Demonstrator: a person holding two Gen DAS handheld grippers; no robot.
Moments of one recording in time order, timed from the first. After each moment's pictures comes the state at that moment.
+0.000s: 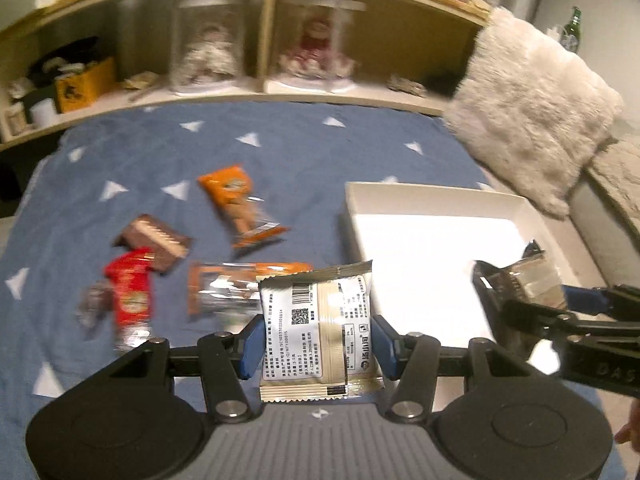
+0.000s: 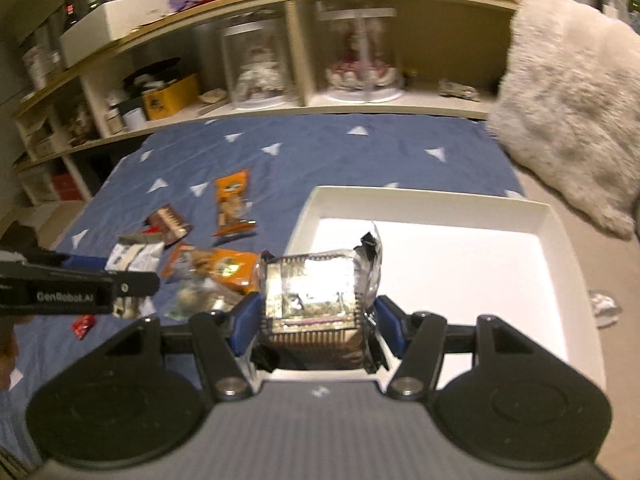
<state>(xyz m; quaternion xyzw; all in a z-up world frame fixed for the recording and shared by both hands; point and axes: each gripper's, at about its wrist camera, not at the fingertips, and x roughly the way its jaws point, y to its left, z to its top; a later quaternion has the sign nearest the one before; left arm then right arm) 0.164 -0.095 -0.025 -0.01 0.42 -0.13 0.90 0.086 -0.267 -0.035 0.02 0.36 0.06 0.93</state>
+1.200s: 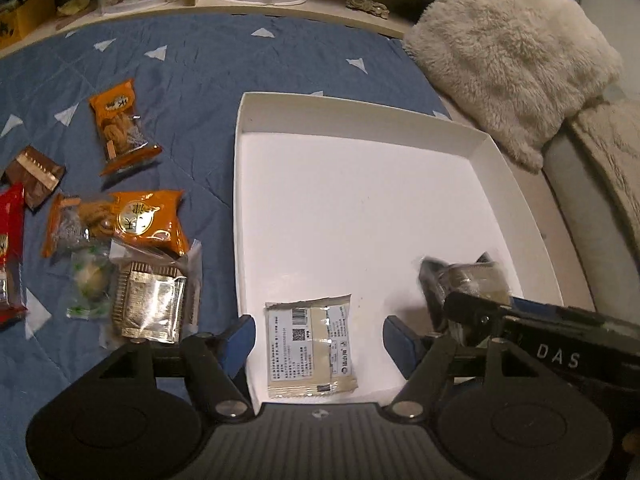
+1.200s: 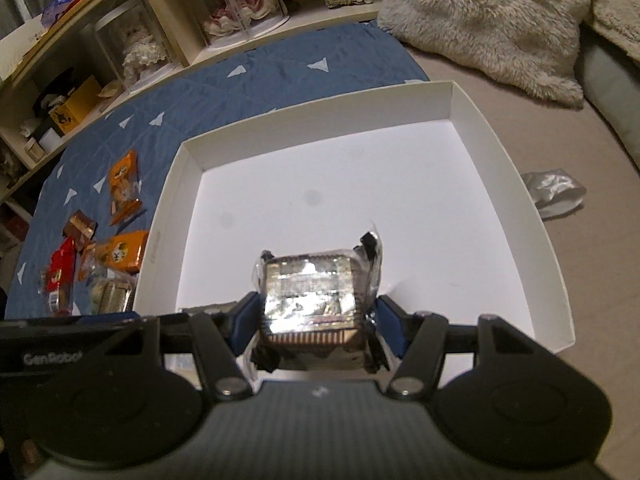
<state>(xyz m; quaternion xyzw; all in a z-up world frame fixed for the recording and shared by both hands) 0.187 -0.175 -0.070 -0.04 0.51 -0.17 0.84 0.106 -0.351 -0.083 0.13 0.45 -0.02 0.88</state>
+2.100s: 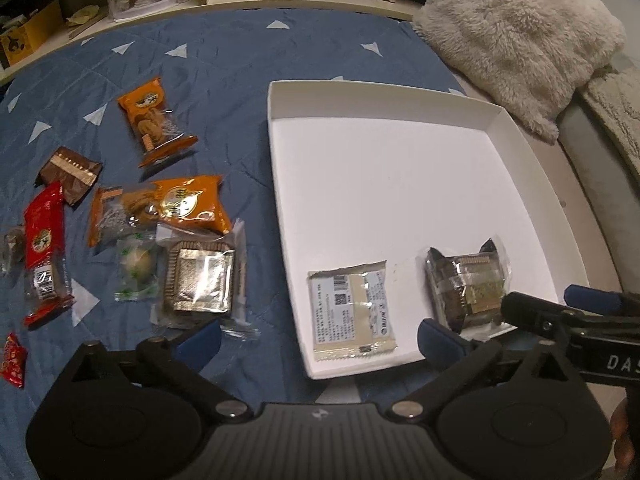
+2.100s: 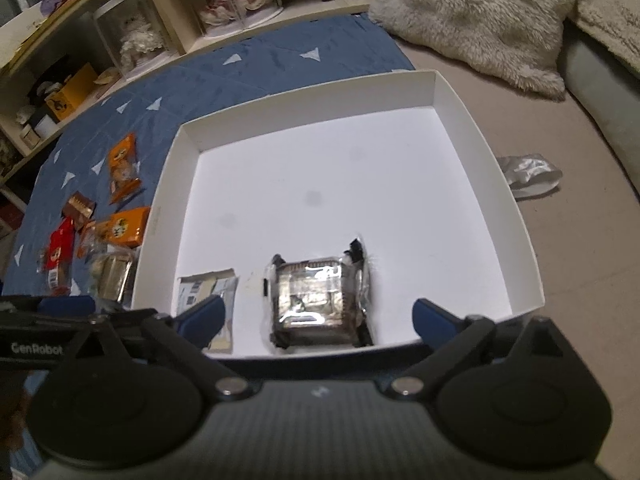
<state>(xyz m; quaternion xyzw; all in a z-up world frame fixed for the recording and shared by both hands) 0.171 -0.157 -0.063 0.01 0.53 -0.15 0.83 0.079 -0.345 -0.074 0.12 0.47 -0.04 0.88</state>
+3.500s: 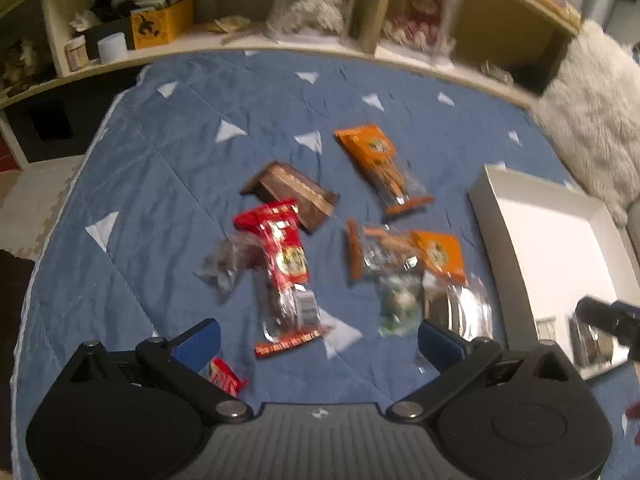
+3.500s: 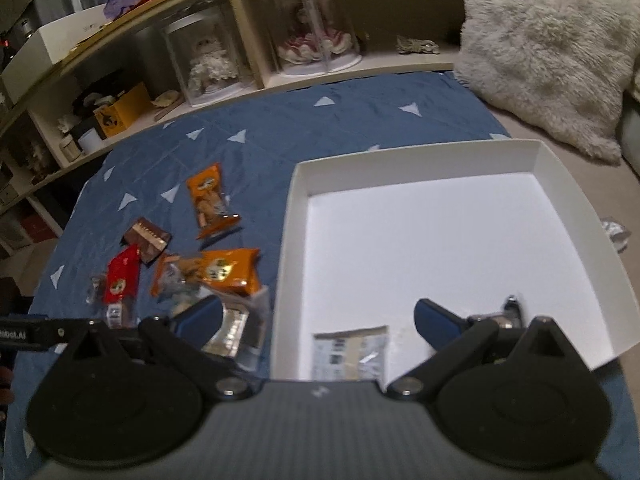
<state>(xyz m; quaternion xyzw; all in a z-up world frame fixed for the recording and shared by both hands) 0.189 0.048 -0.050 -0.04 0.46 -0.07 0.88 0.109 -0.227 -0.058 0.09 0.39 0.00 0.92</state>
